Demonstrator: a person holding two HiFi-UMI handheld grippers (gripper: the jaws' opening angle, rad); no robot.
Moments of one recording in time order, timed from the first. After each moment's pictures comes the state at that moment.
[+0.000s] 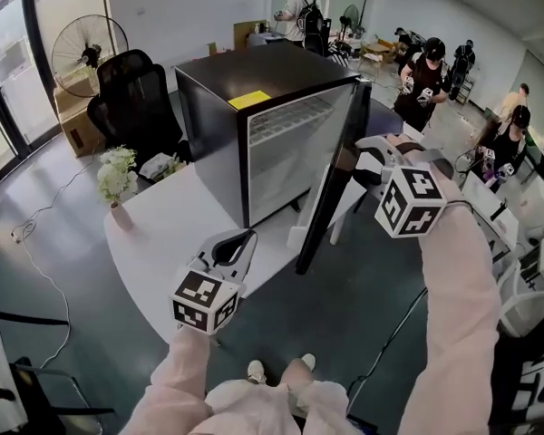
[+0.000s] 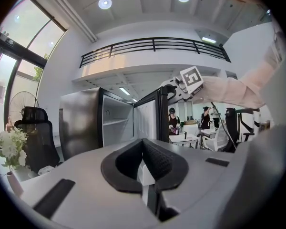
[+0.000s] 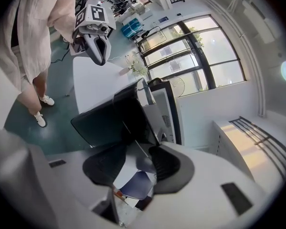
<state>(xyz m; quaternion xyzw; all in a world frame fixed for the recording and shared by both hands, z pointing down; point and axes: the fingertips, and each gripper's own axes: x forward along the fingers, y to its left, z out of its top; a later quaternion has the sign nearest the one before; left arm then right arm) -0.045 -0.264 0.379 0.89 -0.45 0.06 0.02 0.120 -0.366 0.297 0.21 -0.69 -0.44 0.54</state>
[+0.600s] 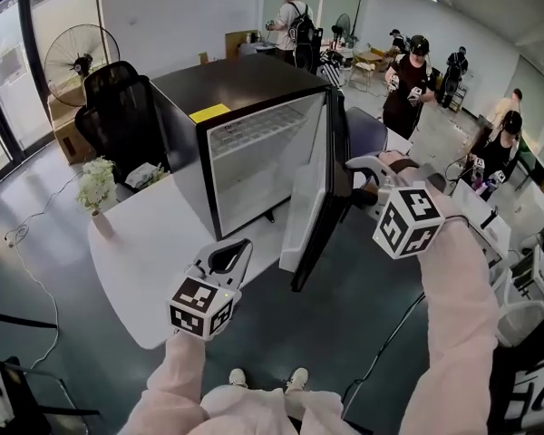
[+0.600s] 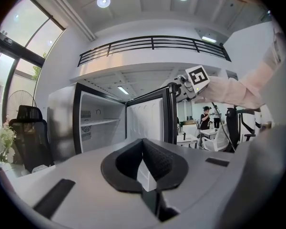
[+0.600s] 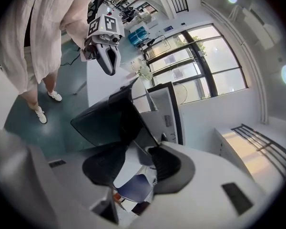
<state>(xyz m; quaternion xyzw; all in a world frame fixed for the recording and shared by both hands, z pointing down) 0.030 -0.278 0.382 0.89 -0.45 0.06 0.03 0.187 -0.354 0.300 0.17 -0.70 -0.46 0.51</state>
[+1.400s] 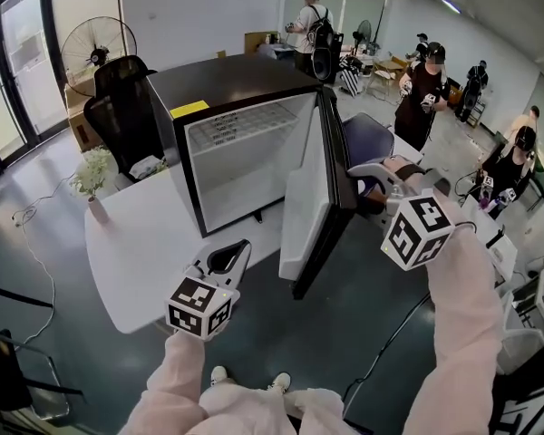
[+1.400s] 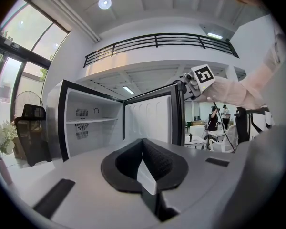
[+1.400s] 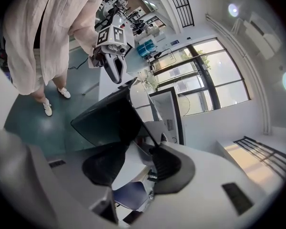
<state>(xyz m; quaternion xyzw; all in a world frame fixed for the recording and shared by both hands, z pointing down) 0.108 -0.282 0.388 0.87 -0.49 0.06 0.03 0.261 -0.350 0.299 0.11 -0.72 -0.50 0.47</state>
